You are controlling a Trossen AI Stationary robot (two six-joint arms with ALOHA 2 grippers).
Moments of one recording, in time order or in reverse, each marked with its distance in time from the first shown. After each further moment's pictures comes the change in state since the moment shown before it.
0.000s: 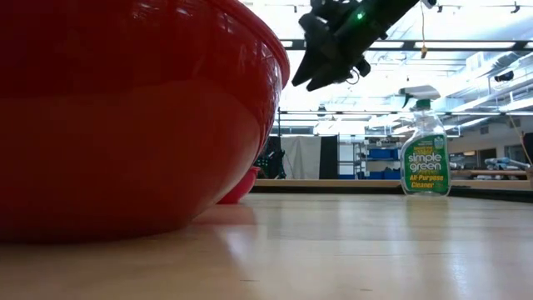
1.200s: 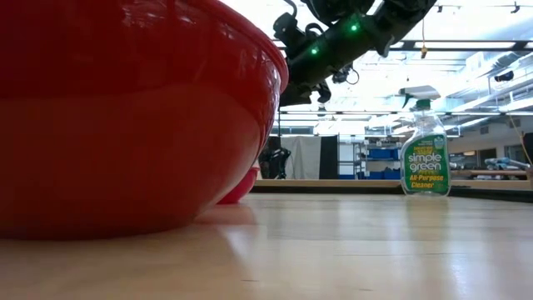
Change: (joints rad) left arm -0.789 0.136 -0.136 0.174 -0.038 -0.308; right arm -0.037 0.271 0.000 0.517 0.013 -0.129
